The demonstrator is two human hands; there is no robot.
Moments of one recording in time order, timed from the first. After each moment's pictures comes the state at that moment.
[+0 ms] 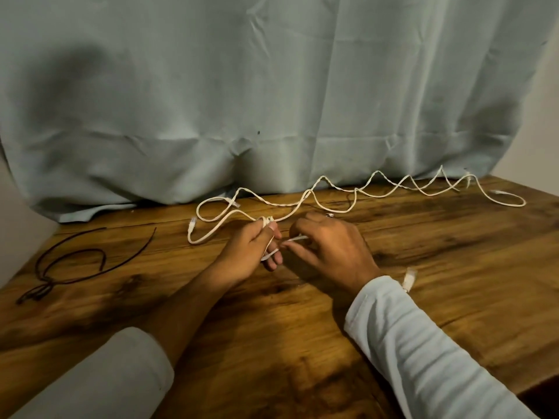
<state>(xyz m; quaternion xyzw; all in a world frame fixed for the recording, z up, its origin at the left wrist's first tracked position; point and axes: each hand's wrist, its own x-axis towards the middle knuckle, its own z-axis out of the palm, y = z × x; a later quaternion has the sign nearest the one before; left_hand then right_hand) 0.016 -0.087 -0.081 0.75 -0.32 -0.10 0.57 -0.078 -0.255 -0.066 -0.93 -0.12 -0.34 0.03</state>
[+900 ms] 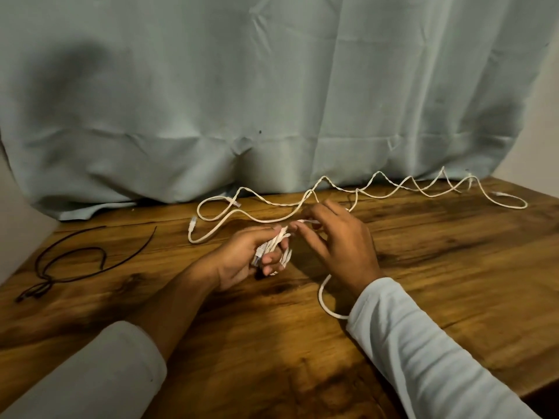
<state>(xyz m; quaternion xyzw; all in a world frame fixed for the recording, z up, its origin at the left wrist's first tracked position) 0.018 -0.081 -0.076 0.61 -0.31 -0.32 0.65 -0.078 -0.260 -0.069 -0.89 -0.07 -0.44 0.13</state>
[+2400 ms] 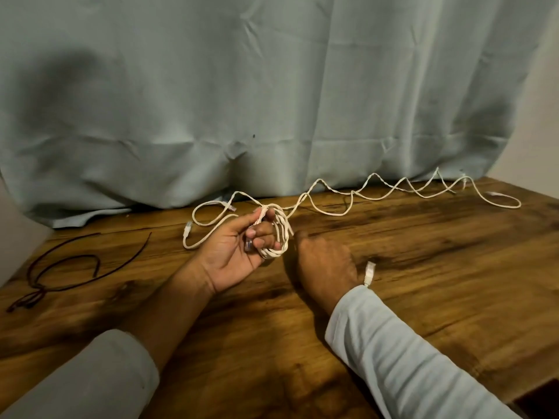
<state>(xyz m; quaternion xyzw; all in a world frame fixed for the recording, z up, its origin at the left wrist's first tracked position) 0.009 -0.081 -0.057 0.35 -0.20 -0.41 0.82 -0.083 -0.221 -0.063 -0.98 0.15 -0.13 -0.02</state>
